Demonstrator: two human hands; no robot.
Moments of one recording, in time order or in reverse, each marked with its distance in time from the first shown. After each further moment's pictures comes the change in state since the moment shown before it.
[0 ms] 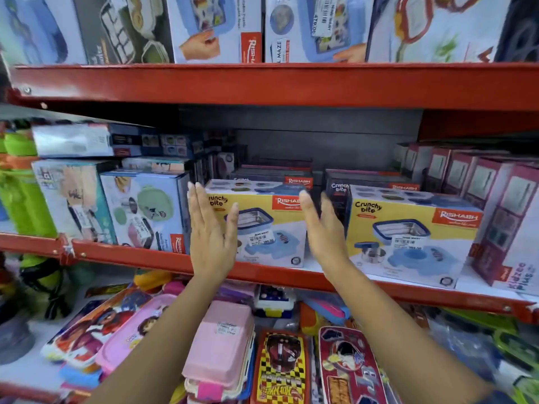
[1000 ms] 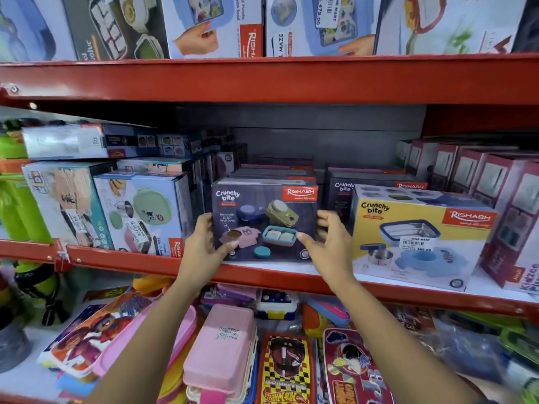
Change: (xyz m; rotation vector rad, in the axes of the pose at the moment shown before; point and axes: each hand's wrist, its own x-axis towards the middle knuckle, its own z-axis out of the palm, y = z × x) left_hand 0.008 -0.042 -0.009 -0.345 -0.342 -0.215; right_hand 0.012 0.053 0.011 -0.132 0.184 -0.106
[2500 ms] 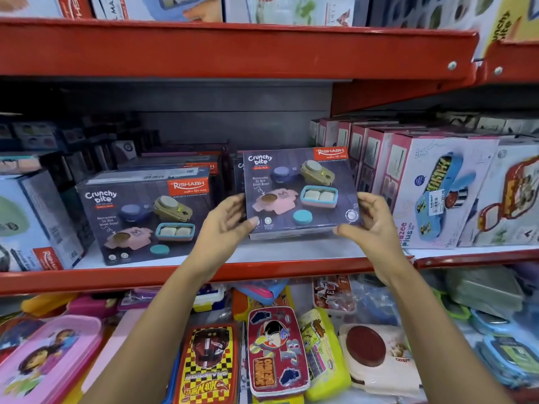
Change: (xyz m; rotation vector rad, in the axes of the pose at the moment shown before) left_hand -0.017 0.102 0.160 -0.356 -0.403 -0.007; right_hand 0.005 0.082 -0.216 0.245 0.067 0.100
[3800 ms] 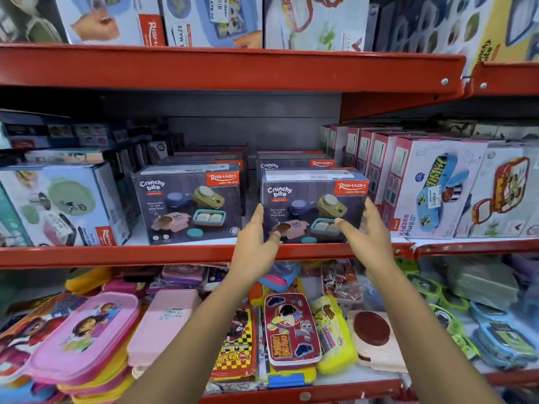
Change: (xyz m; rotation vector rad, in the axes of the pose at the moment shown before) left_hand -0.064 0.013 0.021 0.284 0.099 -0.038; right_hand -0.052 -0.030 0.035 -0.316 0.104 0.164
